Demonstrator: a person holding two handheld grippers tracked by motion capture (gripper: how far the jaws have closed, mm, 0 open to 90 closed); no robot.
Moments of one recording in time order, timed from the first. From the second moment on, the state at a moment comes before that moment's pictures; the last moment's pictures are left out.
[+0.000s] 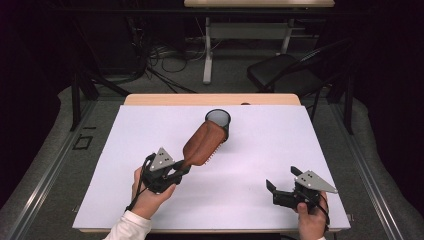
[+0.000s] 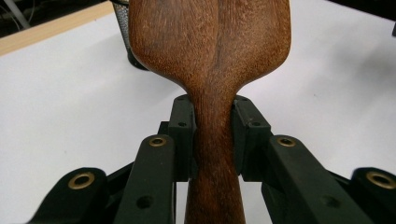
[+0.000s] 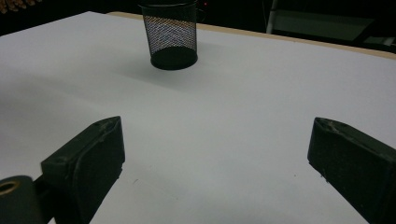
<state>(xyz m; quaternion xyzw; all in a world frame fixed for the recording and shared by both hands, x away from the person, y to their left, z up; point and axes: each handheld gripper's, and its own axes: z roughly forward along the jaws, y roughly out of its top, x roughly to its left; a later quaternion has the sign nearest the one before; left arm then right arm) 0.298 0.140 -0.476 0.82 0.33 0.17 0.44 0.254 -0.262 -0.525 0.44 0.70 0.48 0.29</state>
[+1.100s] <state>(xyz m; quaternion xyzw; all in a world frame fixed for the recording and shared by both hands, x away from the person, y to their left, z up) 0.289 0.147 -0.460 0.80 0.33 0.18 0.47 0.255 -0.259 -0.526 0.44 0.70 0.48 0.28</state>
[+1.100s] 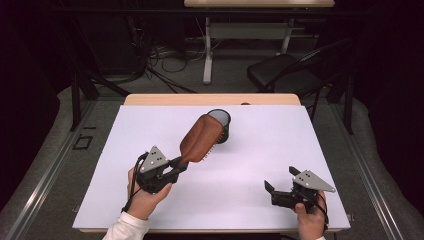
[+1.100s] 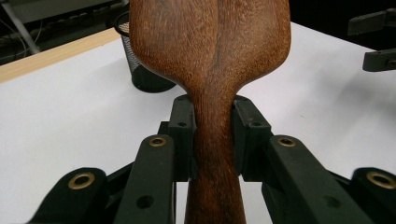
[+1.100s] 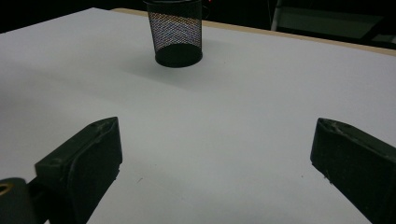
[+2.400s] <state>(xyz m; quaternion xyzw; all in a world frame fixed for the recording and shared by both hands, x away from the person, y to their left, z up) 0.285 0.135 -0.458 0.80 0.31 0.19 0.48 0.275 -0.221 -0.473 0.46 0.69 0.53 0.18</state>
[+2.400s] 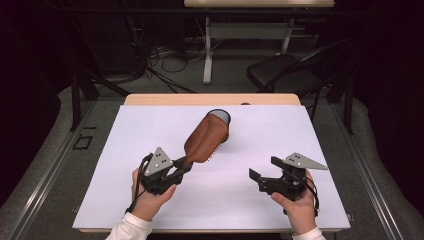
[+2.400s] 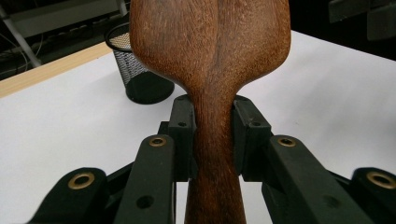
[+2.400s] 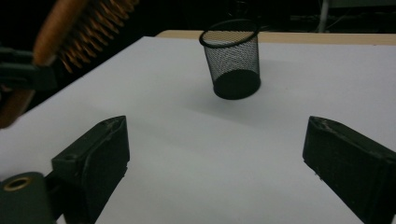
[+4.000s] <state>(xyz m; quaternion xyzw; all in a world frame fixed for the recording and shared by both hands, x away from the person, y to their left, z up) 0.292 0.105 -0.472 0.79 0.30 0.20 0.50 0.314 -0.188 -0.428 0.48 0.62 0.61 0.07</state>
